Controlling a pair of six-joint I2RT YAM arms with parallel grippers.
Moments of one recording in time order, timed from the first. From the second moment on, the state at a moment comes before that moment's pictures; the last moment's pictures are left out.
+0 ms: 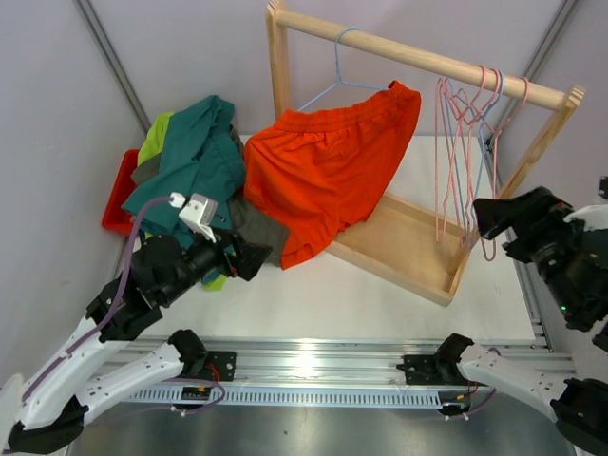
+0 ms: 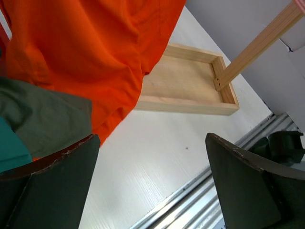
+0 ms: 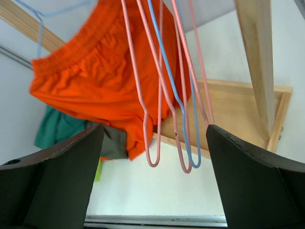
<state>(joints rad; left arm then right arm) -0.82 0.60 0.95 -0.57 -0.14 -0.40 0.80 0.80 1.76 -1.20 0.71 0.70</state>
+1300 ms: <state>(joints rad) -0.65 0.64 1.18 -0.56 -0.17 -0.20 0.78 1.44 1.86 -0.46 -0.01 0.38</state>
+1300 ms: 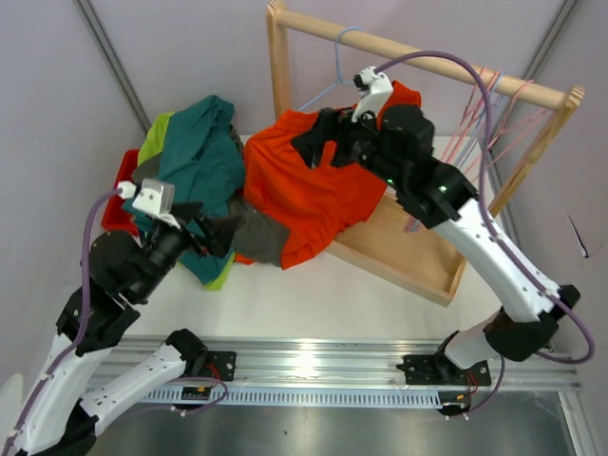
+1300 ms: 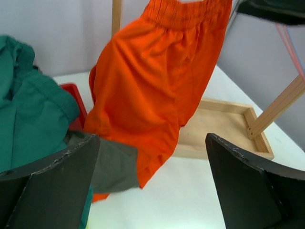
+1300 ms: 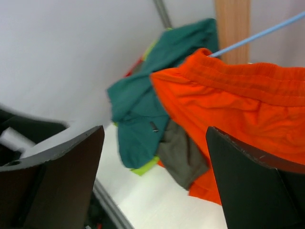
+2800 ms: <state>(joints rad) -0.65 0.35 0.80 -0.59 -0.15 -0.21 0.87 1.92 2.11 -0.05 0.81 0.30</state>
